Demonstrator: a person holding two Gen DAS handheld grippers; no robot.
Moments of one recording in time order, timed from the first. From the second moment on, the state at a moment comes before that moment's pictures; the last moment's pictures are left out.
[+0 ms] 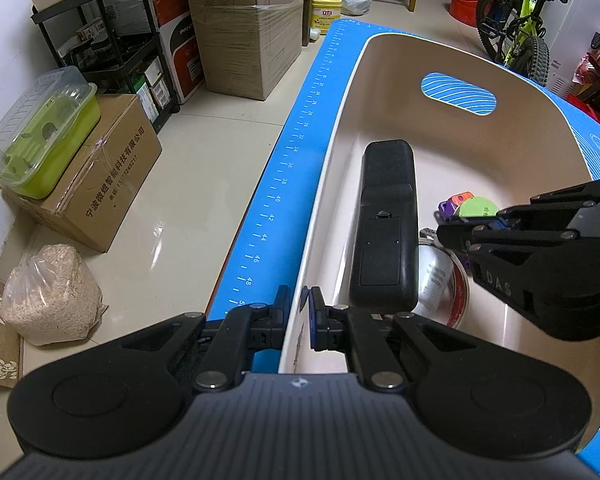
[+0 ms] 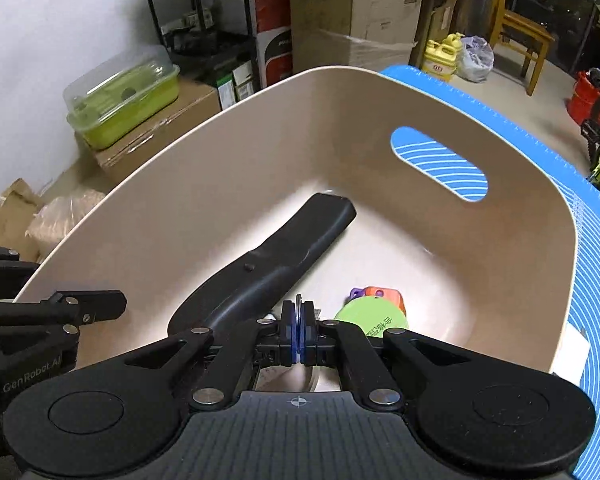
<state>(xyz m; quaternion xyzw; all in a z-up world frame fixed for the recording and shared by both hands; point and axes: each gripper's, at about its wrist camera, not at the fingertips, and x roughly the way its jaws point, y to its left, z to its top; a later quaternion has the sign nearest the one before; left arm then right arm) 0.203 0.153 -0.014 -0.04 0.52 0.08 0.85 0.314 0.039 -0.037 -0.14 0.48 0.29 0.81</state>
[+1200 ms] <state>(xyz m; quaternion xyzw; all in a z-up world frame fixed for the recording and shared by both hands) 0.203 0.150 -0.015 -0.04 0.52 0.08 0.85 0.343 -0.150 0.007 0.02 0.37 0.13 0.92</state>
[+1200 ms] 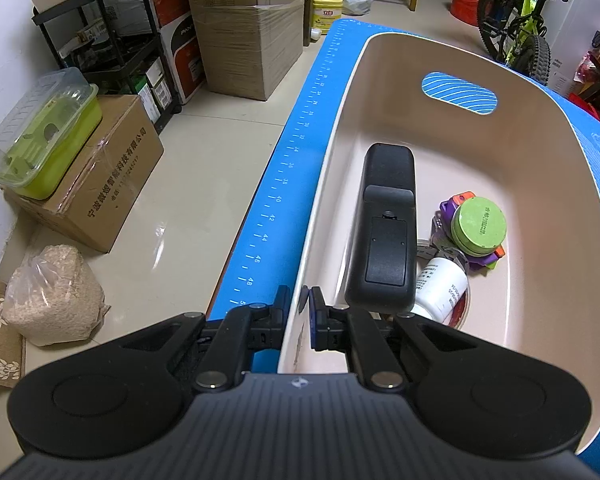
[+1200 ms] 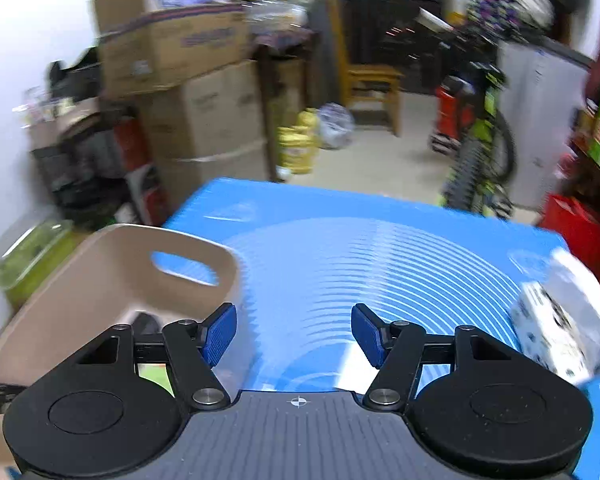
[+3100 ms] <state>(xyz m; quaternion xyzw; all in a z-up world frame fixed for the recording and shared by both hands) 0.205 0.145 -0.013 -0.02 0.52 0.09 0.85 0.316 -0.072 0.043 -0.04 0.27 0.20 0.94</state>
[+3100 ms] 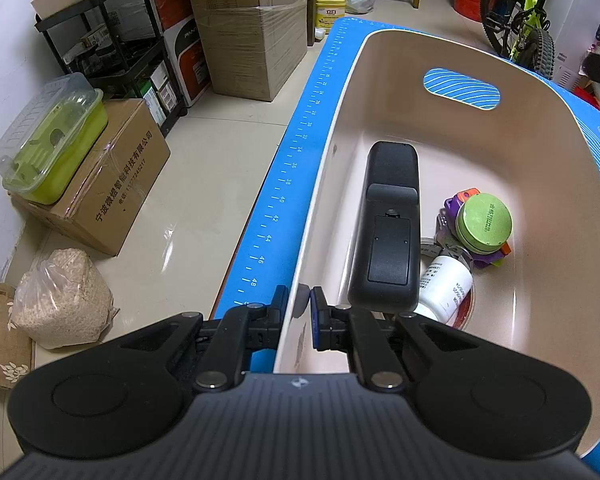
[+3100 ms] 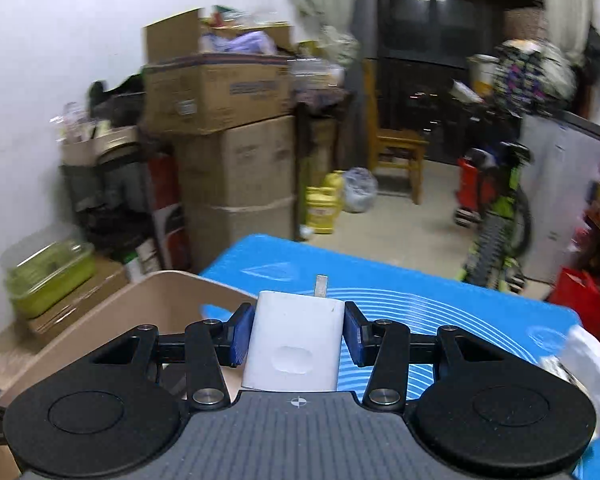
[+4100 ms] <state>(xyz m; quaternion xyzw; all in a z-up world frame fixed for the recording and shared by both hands) 0.205 0.147 -0.014 -0.03 0.52 0.09 0.85 0.366 0.067 -0.055 -0.15 0.48 0.23 0.83</state>
